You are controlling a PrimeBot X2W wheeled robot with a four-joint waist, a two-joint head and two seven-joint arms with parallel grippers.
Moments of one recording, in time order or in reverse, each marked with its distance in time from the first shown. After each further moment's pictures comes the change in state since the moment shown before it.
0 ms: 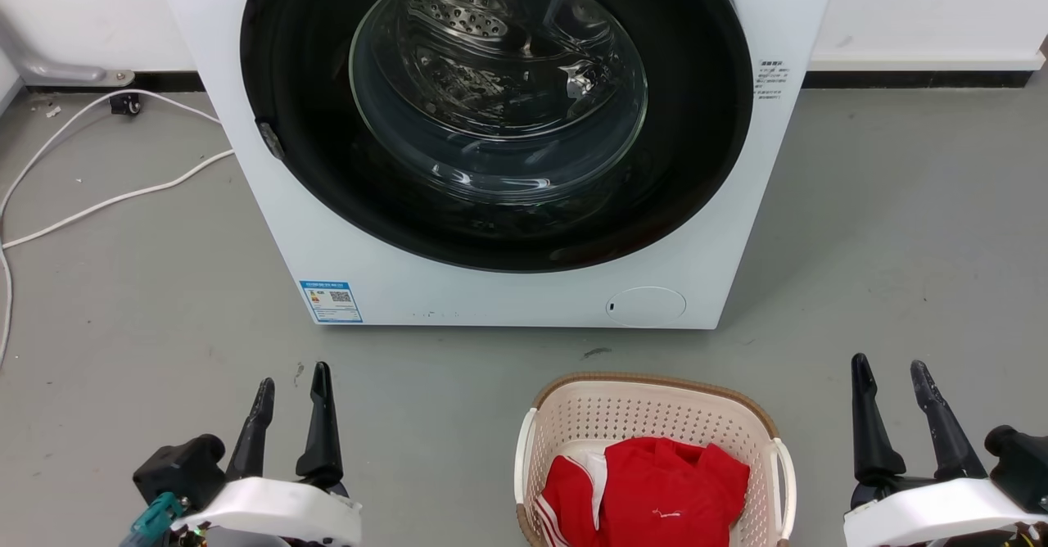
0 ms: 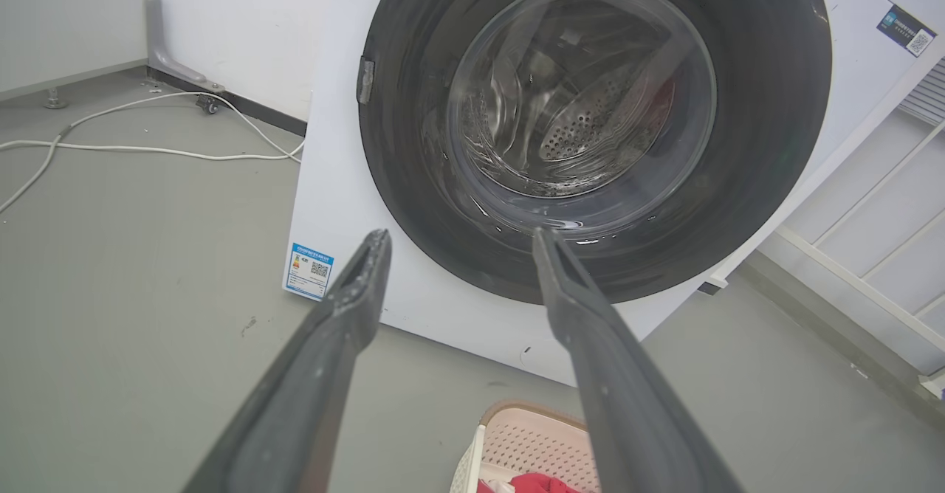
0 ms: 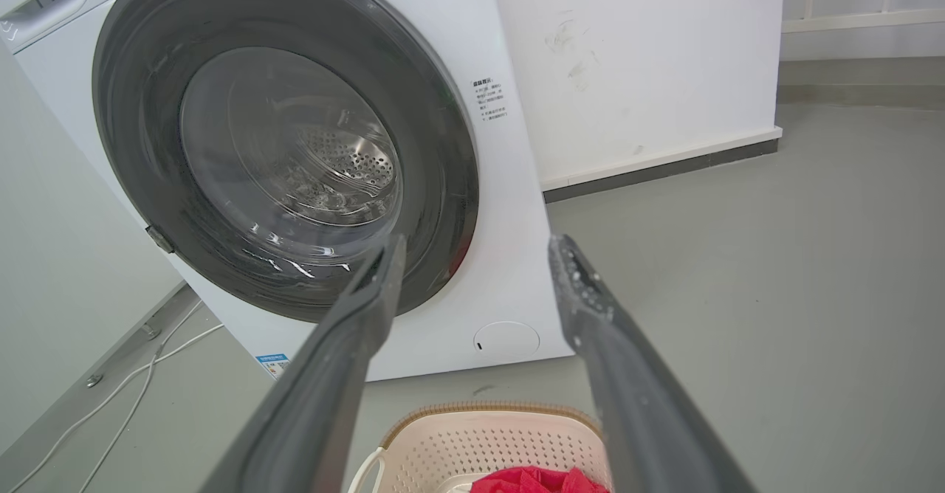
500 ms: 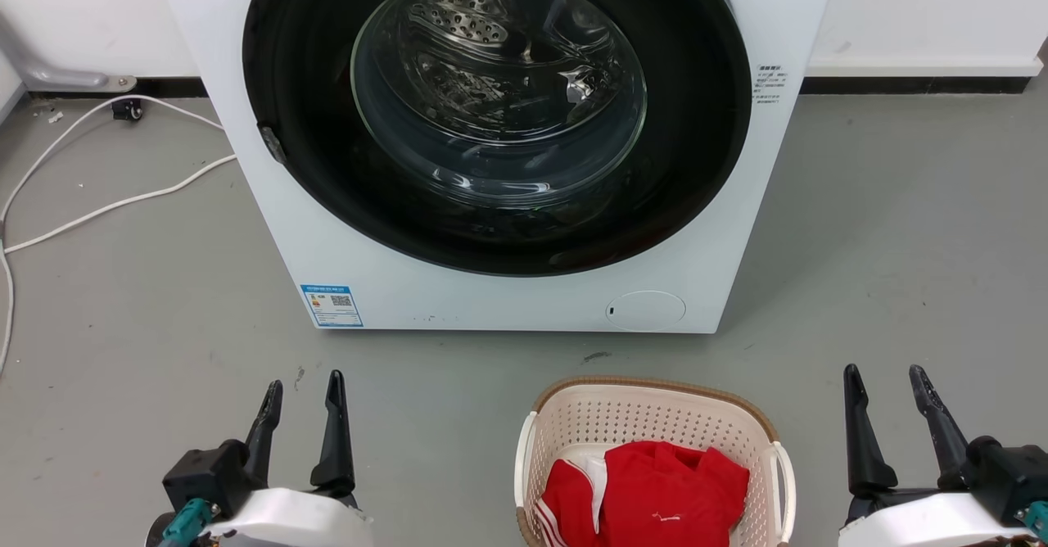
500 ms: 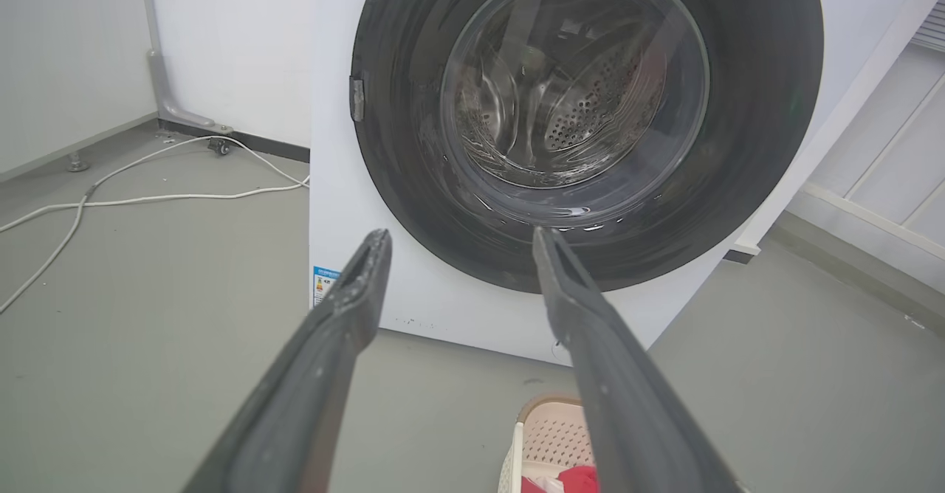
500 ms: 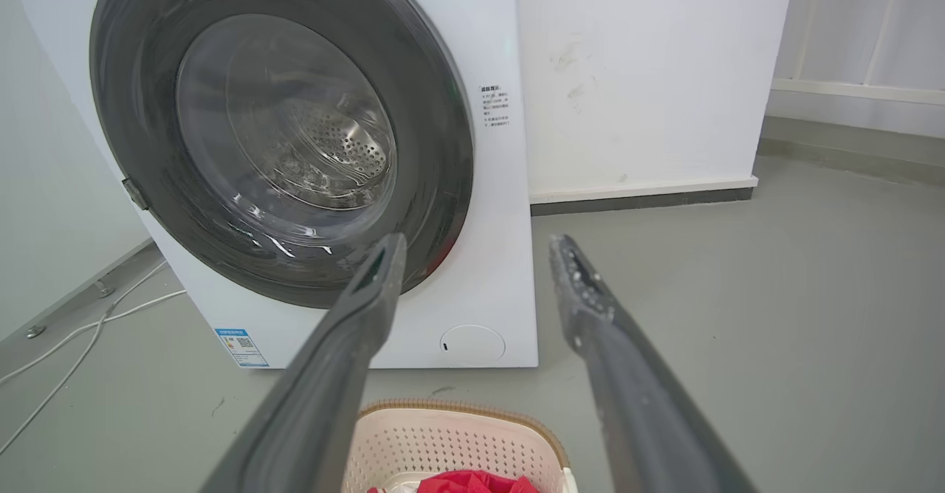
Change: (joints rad) left arm 0.012 0.001 -0.018 0.010 0.150 0.000 -0.036; right arm 0.023 0.000 0.005 -0.012 -0.160 0.000 -0.035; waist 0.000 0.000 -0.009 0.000
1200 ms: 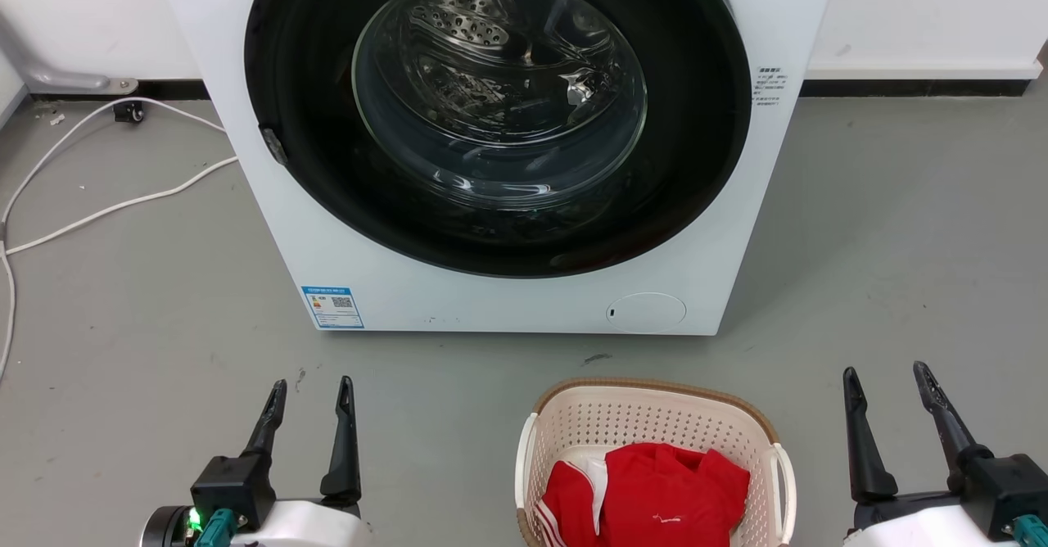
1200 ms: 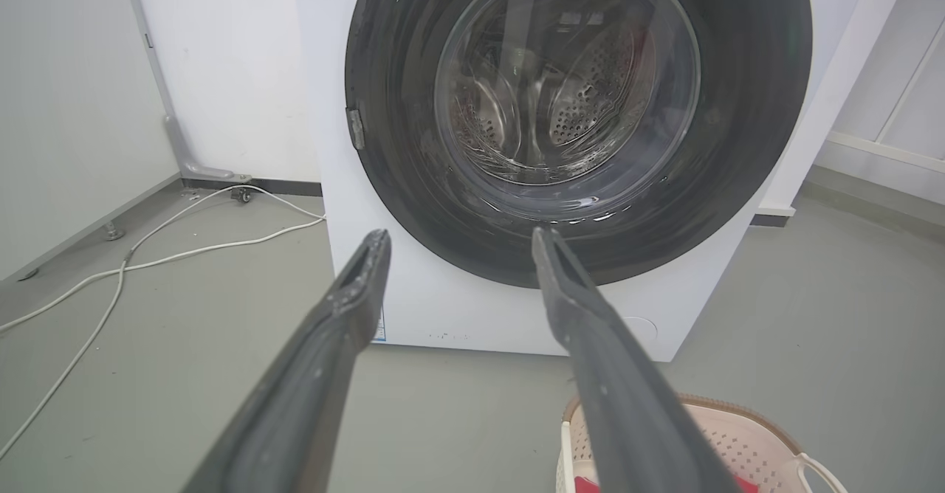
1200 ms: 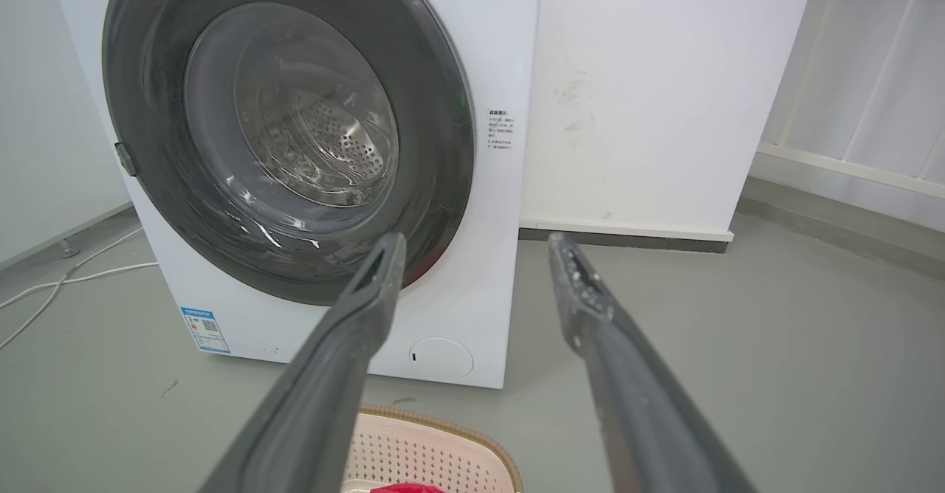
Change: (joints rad) left arm 0.017 0.001 -0.006 -0.006 0.173 0.011 -0.042; right arm 0.021 -0.001 -0.012 -0.033 -0.152 0.000 -0.042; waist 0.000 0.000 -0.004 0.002
